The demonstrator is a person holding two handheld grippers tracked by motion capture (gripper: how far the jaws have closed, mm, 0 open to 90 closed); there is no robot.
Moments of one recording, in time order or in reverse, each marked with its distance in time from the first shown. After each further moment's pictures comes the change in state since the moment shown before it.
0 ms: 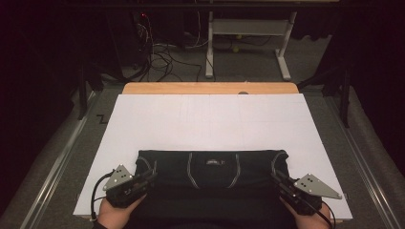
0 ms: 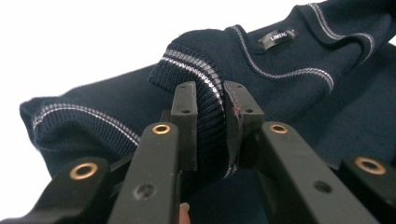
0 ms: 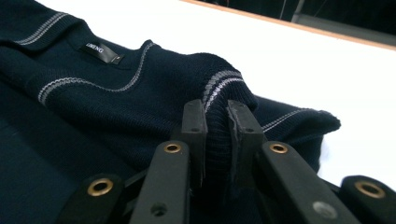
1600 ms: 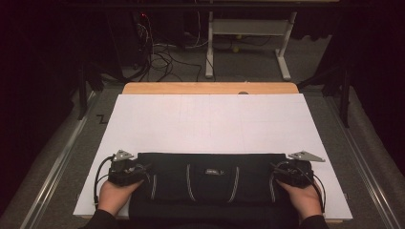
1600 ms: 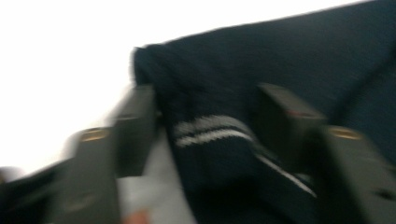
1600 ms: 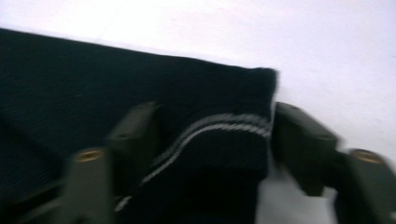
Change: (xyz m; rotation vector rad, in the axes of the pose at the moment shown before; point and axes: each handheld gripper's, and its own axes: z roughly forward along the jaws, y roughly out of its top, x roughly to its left) left arm 0.060 0.007 0.043 0.221 0.184 -0.166; right arm -0.048 0.001 0.067 0.303 -0.162 0.234
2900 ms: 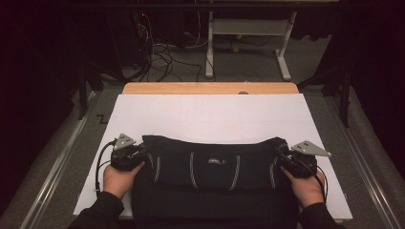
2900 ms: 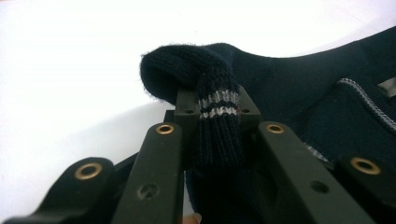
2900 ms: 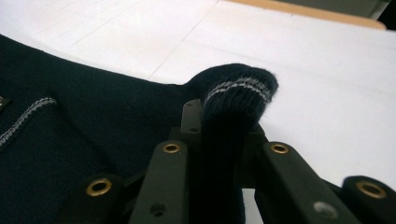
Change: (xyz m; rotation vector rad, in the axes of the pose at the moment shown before) left arm -0.001 0.050 -0.006 -0.170 0.015 0.086; right arm -0.004 0.032 -0.012 -0.191 0.029 -0.136
